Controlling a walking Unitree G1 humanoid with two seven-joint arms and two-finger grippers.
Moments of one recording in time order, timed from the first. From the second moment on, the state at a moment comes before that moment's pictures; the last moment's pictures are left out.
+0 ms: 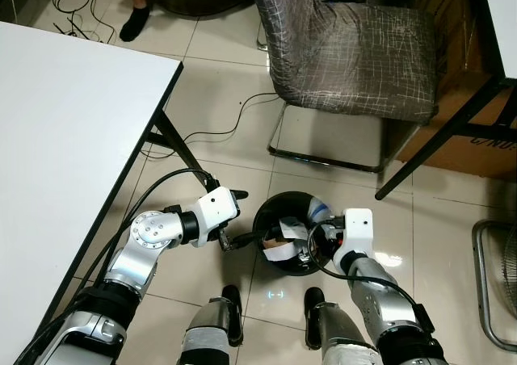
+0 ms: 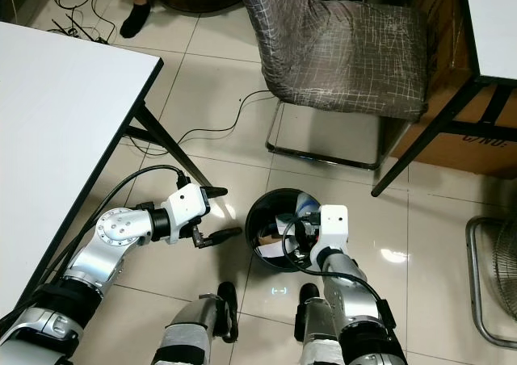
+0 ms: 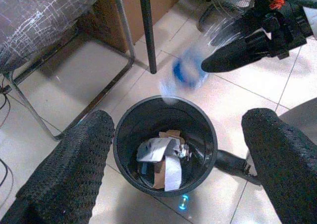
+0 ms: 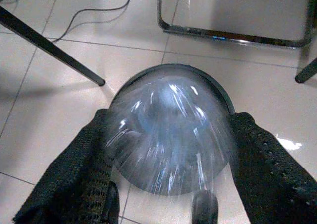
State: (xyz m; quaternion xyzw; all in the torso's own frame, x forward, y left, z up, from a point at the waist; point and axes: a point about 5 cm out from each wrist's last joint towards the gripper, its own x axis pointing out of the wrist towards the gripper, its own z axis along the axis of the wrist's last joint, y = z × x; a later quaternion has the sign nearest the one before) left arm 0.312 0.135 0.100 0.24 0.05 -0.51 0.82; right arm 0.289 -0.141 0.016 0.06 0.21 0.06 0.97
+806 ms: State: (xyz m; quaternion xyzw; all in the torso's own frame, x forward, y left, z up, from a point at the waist) left arm 0.311 0.124 0.097 0.24 0.04 -0.51 0.83; right arm 0.292 -0.146 0.021 0.04 0.19 0.05 0.98
